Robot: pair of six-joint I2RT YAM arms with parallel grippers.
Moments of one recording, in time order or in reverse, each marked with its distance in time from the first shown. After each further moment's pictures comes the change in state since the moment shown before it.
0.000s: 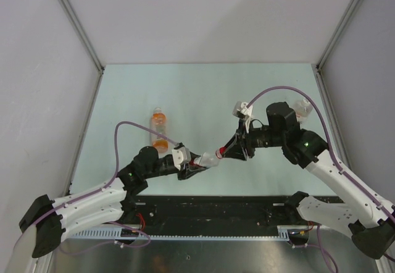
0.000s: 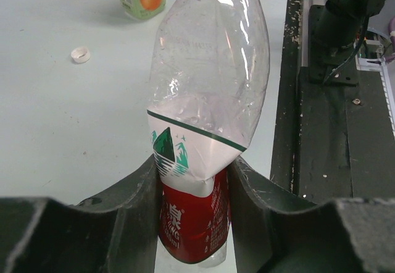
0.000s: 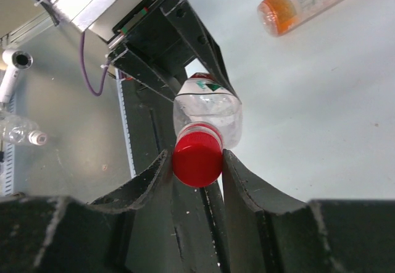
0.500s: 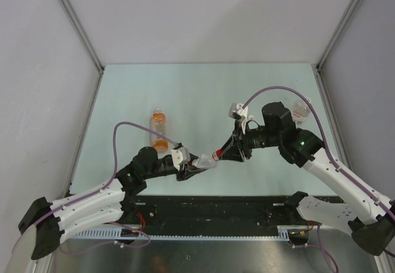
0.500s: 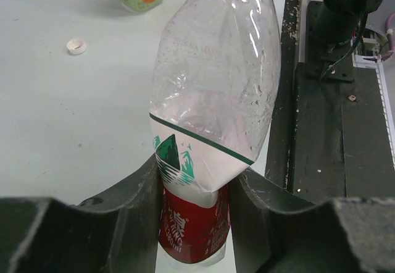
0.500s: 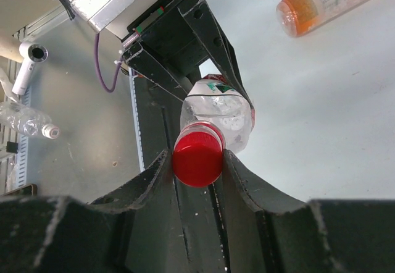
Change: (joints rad) left arm 0.000 -0.030 0.000 -0.047 -0.012 -0.024; right arm 0.030 0.029 0.000 0.023 -0.044 0.013
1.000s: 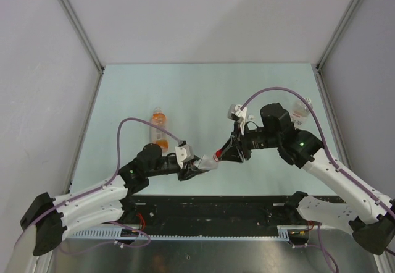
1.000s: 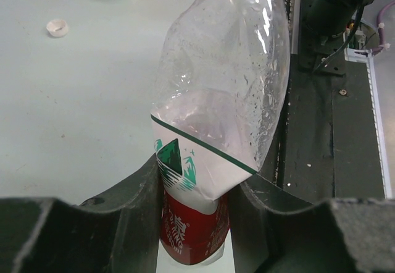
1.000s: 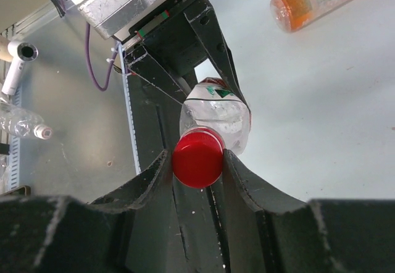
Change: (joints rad) left arm 0.000 0.058 0.043 -0.043 0.026 -0.021; right arm 0.023 0.001 0.000 -0.003 0.034 0.005
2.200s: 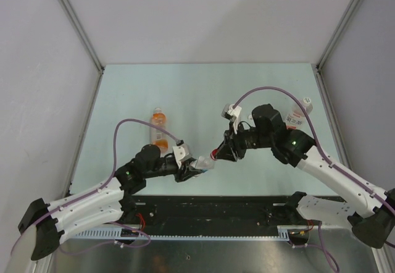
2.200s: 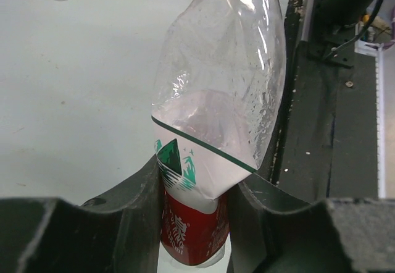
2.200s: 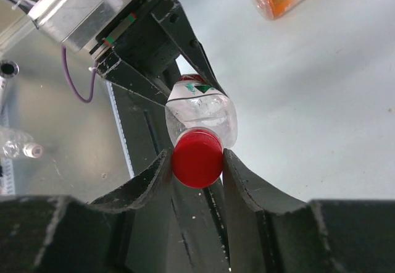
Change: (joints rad) left arm 0.001 -0.067 0.011 -0.141 -0.050 -0.060; right arm 0.065 0.048 0.001 0.020 0.134 0.051
